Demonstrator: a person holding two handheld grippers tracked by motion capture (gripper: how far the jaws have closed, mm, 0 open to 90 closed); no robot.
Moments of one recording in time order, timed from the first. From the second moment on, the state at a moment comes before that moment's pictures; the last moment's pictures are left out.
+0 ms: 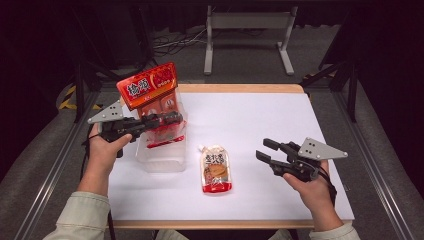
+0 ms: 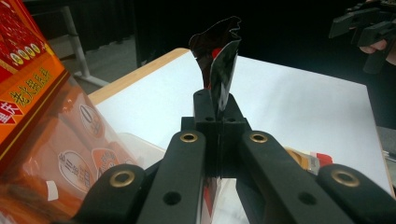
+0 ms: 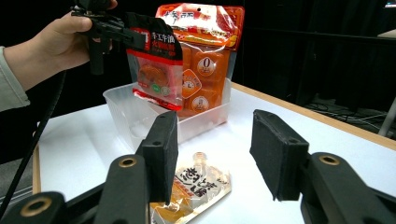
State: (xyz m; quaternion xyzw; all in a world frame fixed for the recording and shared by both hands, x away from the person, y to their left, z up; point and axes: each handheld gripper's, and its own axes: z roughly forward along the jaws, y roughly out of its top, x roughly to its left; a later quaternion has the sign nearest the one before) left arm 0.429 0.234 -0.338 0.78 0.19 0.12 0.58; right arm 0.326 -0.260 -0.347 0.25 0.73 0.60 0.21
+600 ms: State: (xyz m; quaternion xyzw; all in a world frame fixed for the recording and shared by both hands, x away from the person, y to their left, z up) left arm 0.434 0.241 -0.350 0.78 0.19 0.09 0.59; right arm 0.325 -0.262 -0.348 0.25 0.73 0.60 0.21
